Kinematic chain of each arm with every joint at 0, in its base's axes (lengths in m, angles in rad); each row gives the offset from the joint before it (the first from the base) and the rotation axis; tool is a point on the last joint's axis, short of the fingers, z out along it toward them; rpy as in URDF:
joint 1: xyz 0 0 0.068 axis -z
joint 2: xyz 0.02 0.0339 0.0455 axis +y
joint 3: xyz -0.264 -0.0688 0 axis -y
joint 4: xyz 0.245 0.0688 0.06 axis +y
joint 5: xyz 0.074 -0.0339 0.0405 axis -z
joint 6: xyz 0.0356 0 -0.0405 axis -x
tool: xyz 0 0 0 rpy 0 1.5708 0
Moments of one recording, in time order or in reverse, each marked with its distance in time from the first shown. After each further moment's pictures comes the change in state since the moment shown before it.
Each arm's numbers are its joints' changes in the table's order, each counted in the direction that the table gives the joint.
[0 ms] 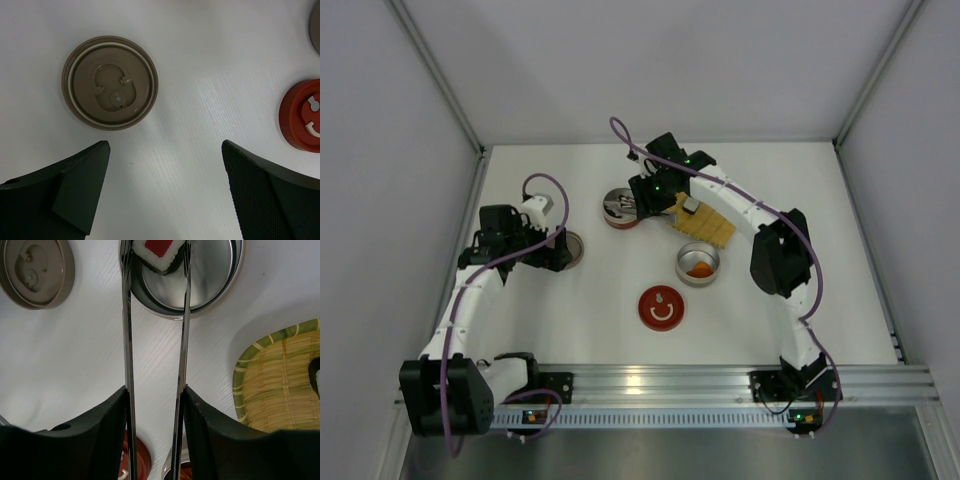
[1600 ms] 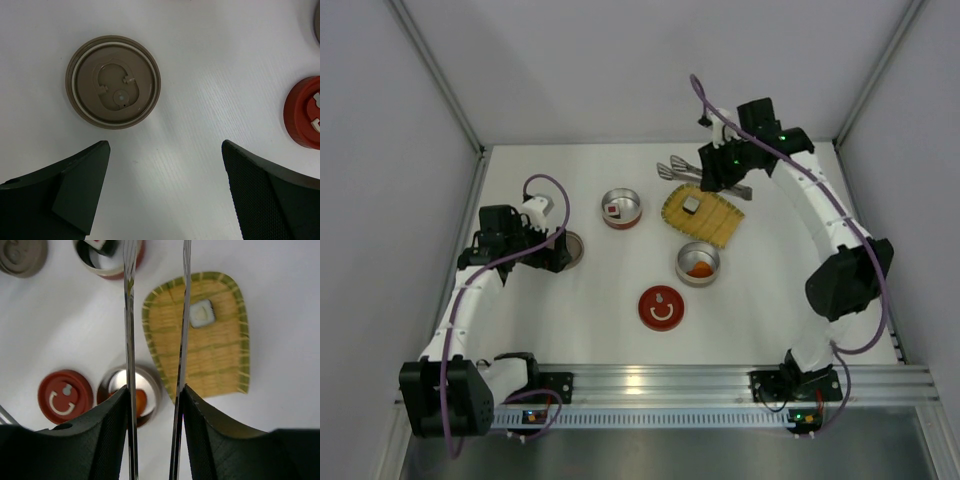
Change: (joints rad) left arm 0.000 -0.004 0.000 0.006 -0.008 -0.026; right arm 0.271 -0.344 -0.111 0.131 -0.139 0.276
